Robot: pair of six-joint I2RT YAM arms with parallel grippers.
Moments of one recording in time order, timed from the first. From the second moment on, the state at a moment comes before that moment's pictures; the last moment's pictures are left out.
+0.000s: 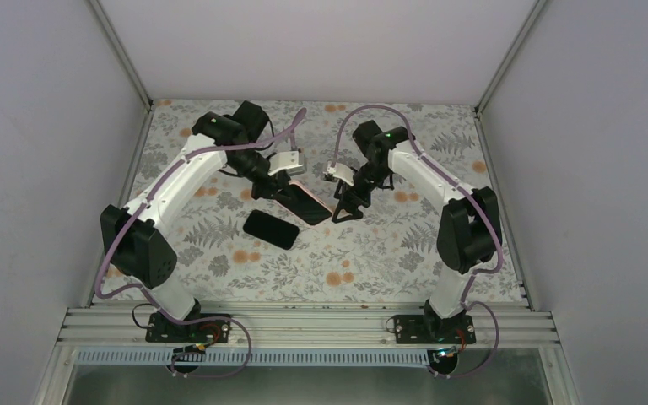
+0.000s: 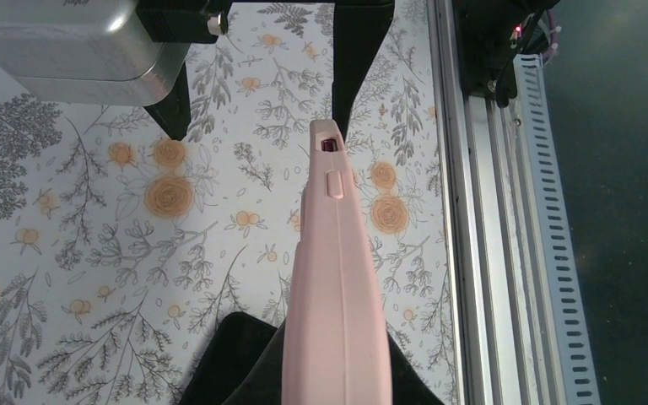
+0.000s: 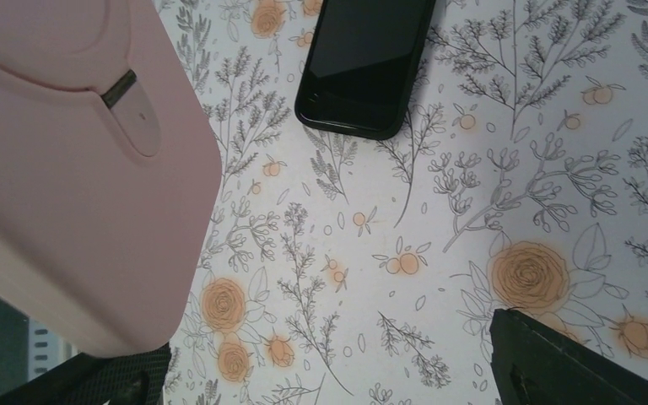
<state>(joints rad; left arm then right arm) -0.47 1.66 1.65 -1.33 0.76 0.88 0.47 1.81 1.53 -1.20 -0.66 -0.88</state>
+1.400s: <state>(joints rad) -0.57 1.62 1.64 -1.35 0.82 0.86 0.45 1.85 1.61 -1.02 -0.48 -0.79</state>
